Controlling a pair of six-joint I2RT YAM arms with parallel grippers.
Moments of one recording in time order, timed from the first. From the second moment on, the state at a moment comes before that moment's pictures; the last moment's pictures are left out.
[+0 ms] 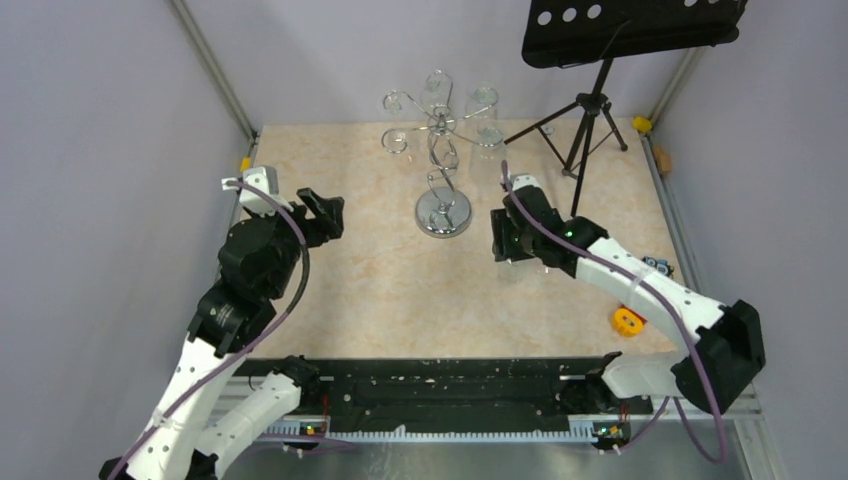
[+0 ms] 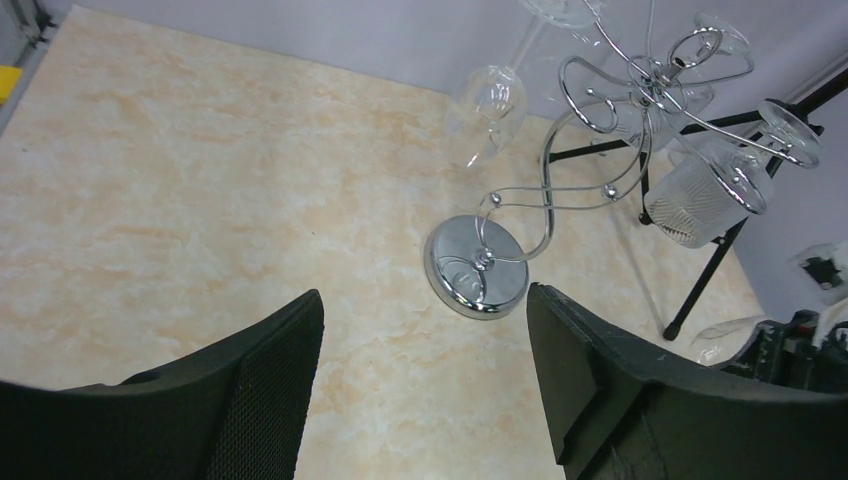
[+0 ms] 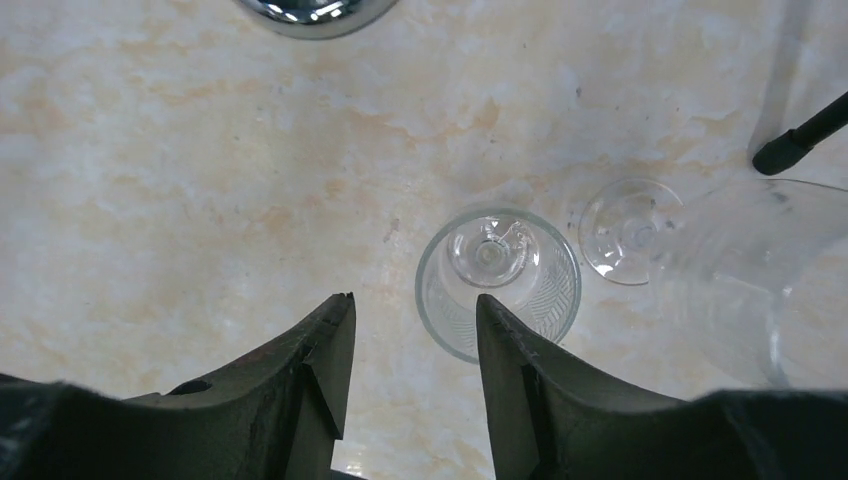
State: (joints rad) left arm -0.47 0.68 1.03 -0.45 -0.33 -0.41; right arm 0.68 1.31 1.06 -0.63 0.24 0.40
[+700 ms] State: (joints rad) left arm -0.47 0.73 0.99 -0.37 -0.16 -0.53; right arm 0.30 1.09 1.36 -0.36 -0.15 0.63
